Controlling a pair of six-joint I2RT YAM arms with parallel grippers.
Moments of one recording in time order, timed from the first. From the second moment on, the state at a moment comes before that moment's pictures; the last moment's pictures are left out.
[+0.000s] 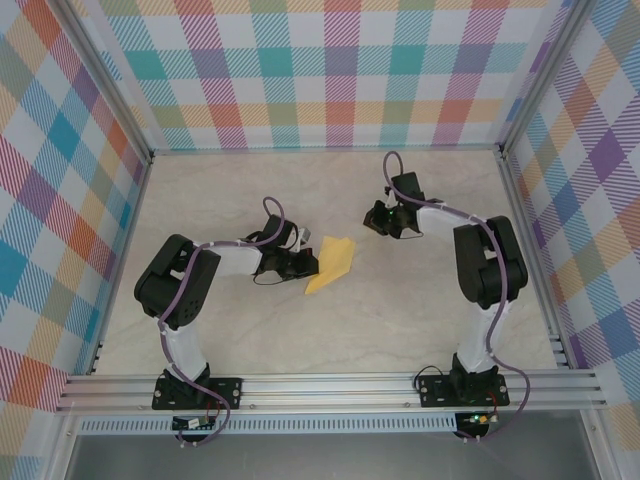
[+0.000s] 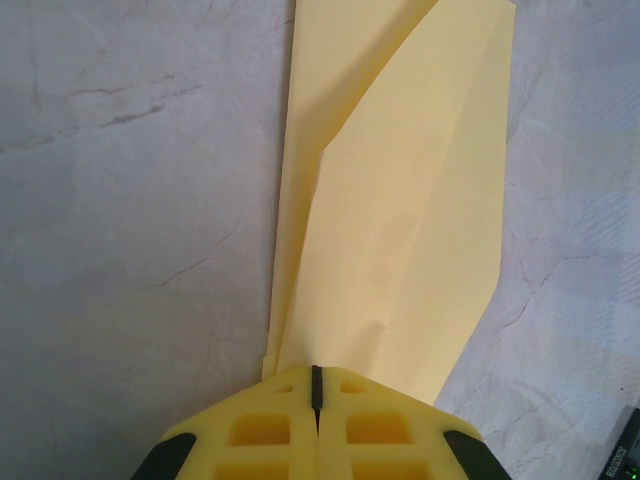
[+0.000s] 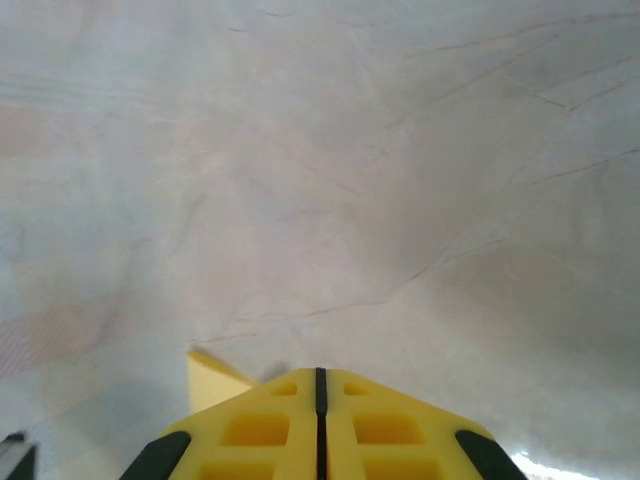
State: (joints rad) left arm -0.51 1.86 0.92 -0.06 0.51 -0.61; right arm 0.31 1.92 1.22 -0.24 -0.43 0.69
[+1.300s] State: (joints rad) left arm -0.51 1.86 0.92 -0.06 0.51 -0.61; right arm 0.52 2.01 1.12 -0.12 -0.61 0.83
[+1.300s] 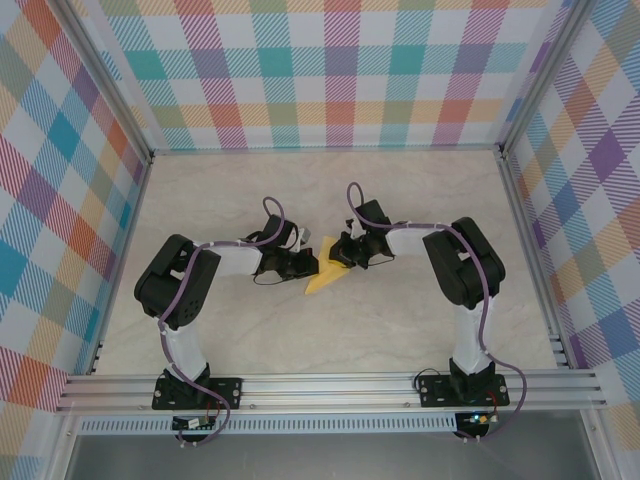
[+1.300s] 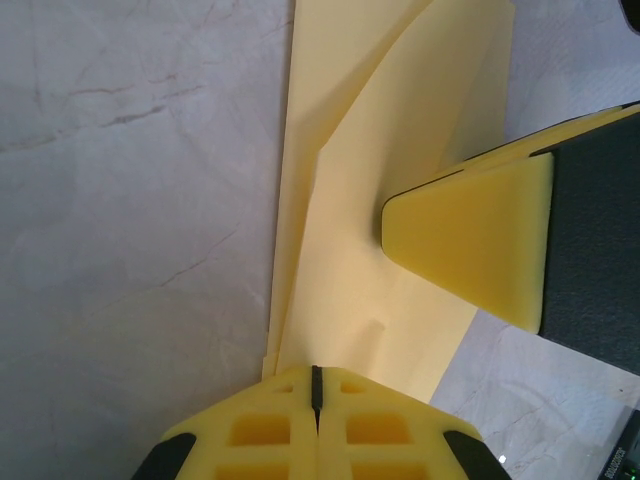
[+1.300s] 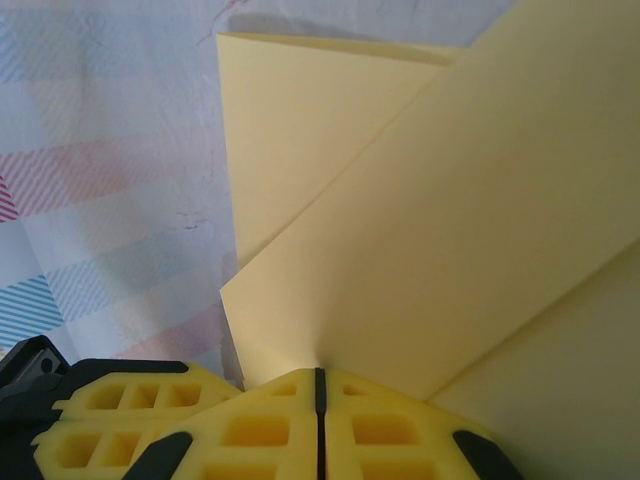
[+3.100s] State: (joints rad) left arm -0.57 1.82 0.85 0.00 0.57 -0.76; right arm 0.52 2.03 1.18 -0.23 -0.59 0.81
